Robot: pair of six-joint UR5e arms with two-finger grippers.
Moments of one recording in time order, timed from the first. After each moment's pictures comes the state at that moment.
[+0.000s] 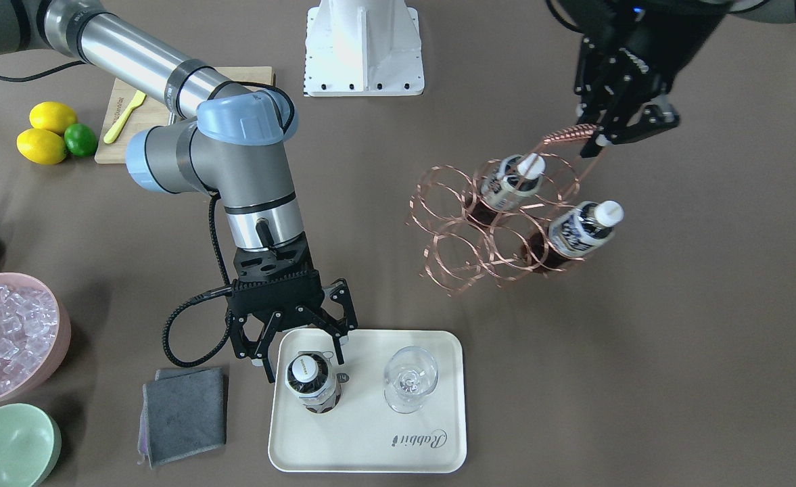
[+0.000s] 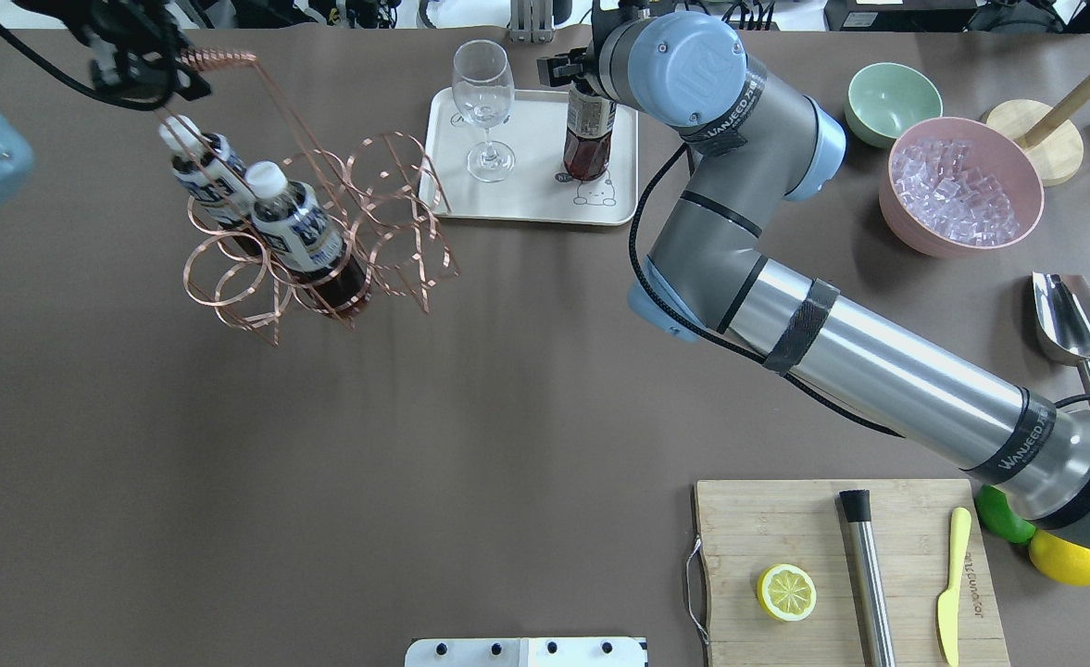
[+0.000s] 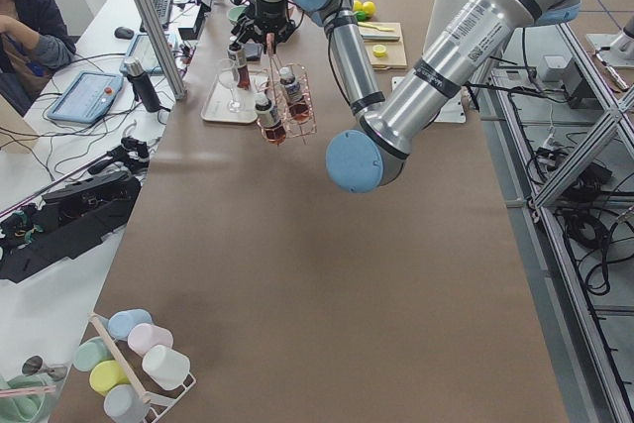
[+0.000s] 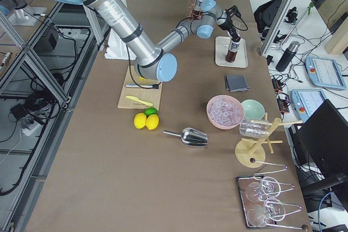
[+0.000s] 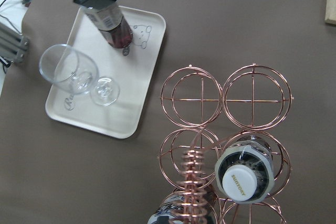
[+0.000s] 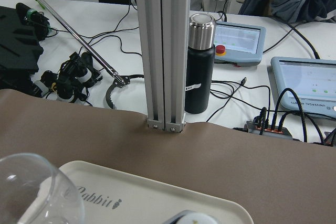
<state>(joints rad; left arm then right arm) -1.11 -2.27 -2.03 -1.15 -2.26 0.52 0.74 -0.72 1.31 -0.99 1.45 0.89</state>
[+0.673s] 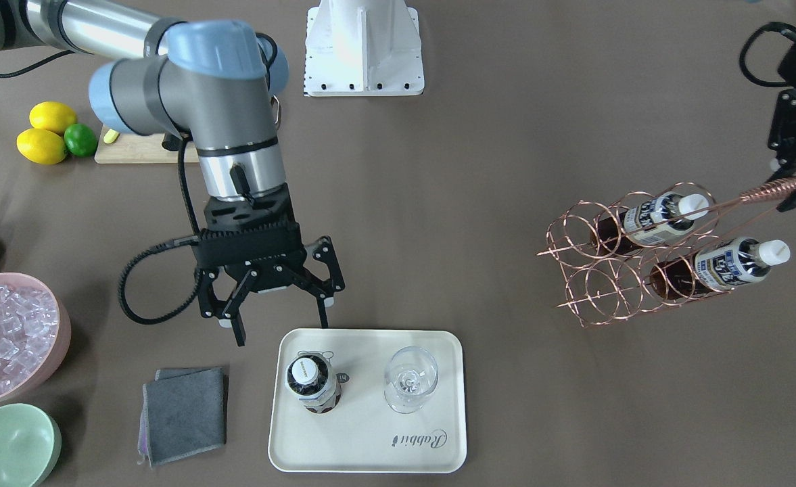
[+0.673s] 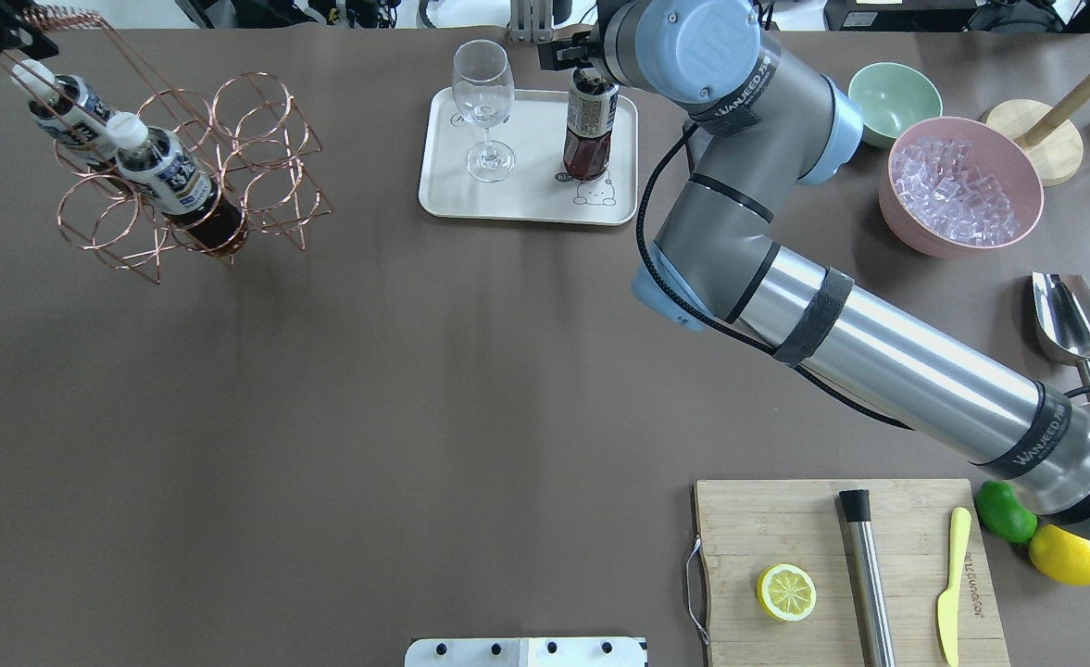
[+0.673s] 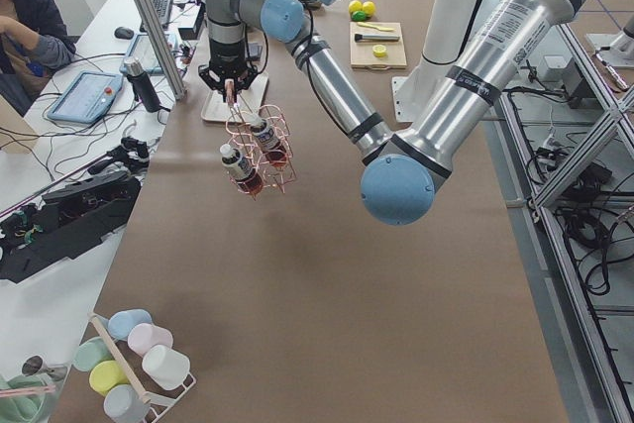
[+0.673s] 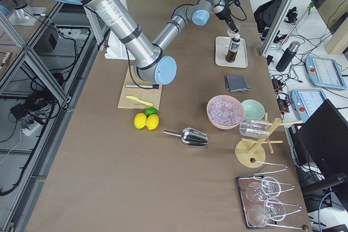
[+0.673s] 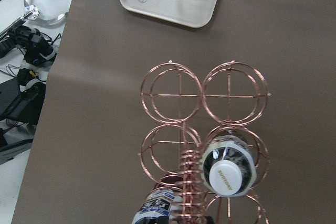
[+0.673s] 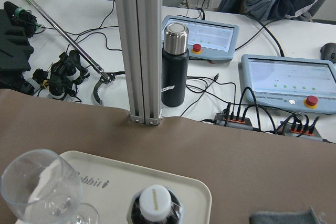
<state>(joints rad) -1.35 -2.14 -1.89 -1.14 -2.27 0.85 0.78 -0.76 1.57 -1.29 1.50 0.88</state>
